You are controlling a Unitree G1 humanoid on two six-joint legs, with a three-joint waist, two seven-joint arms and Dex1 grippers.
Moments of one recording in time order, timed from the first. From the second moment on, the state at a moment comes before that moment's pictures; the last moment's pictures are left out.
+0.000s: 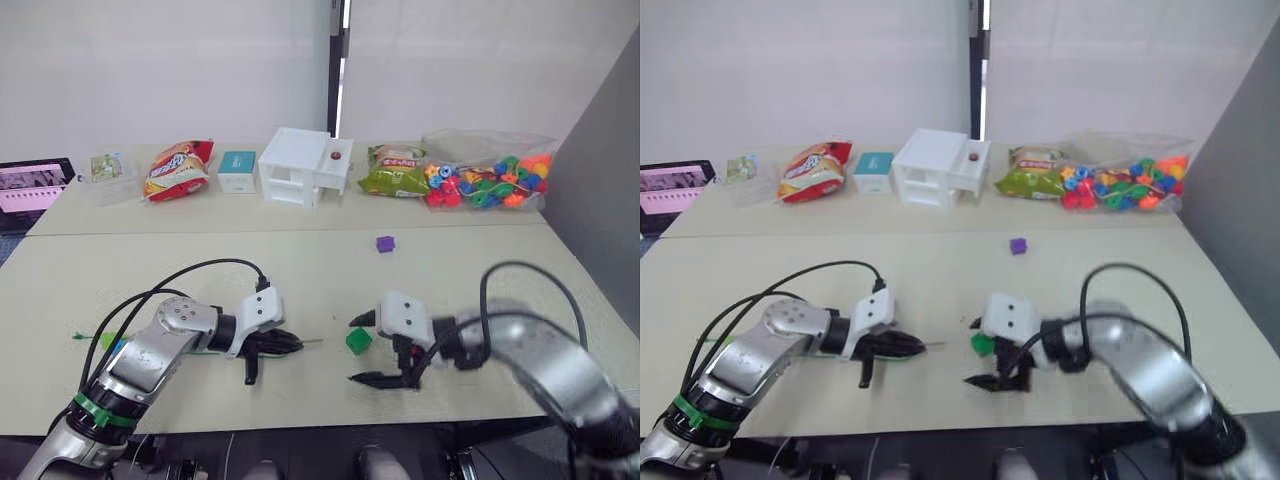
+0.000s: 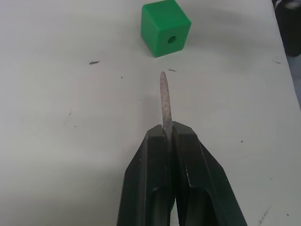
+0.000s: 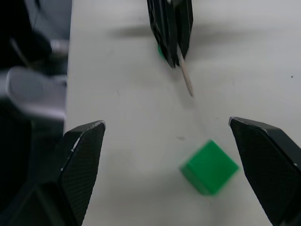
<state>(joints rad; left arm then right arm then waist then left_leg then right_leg) -0.38 0.72 -0.27 -0.24 -0.28 0.56 -1.13 -0.58 -0.84 0.40 -0.36 0.24 0.50 1.20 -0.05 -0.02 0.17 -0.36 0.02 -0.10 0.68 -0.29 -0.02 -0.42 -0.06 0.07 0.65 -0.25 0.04</state>
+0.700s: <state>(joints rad) -0.32 0.75 -0.25 -0.38 -0.30 0.62 -1.09 -0.82 -0.63 0.55 0.34 0.02 -0.10 1.53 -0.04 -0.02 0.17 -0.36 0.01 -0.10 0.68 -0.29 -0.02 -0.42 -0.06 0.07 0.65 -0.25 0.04</state>
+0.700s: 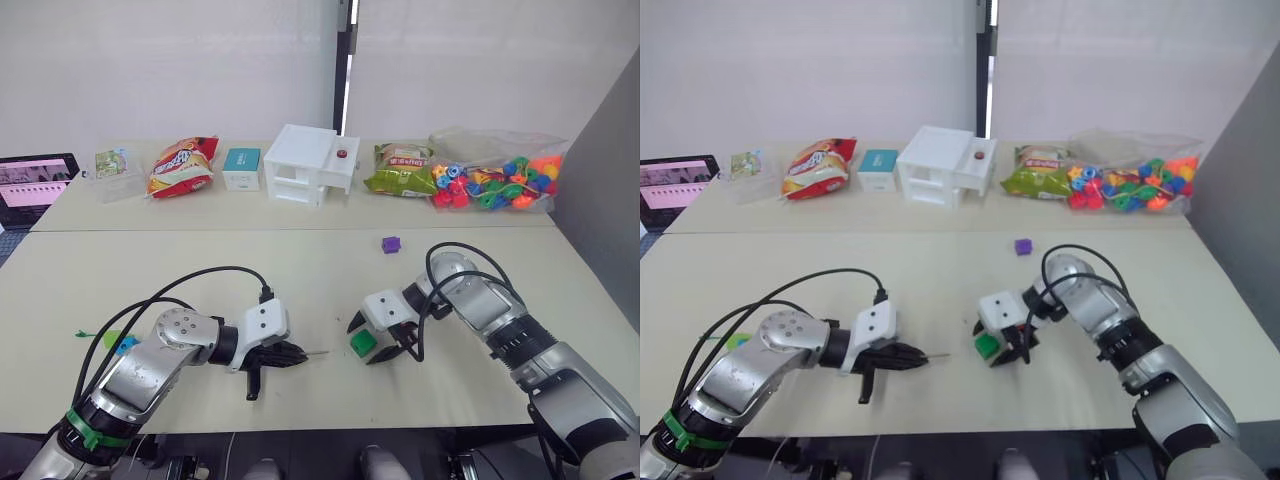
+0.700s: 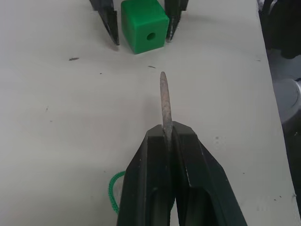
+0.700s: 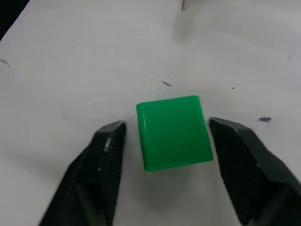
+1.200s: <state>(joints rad) -0.42 0.75 -0.30 -0.37 -0.27 0.66 -1.06 -0.67 -0.62 0.44 -0.04 0.04 0.39 1.35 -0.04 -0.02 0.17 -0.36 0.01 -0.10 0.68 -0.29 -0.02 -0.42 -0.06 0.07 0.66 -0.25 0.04</state>
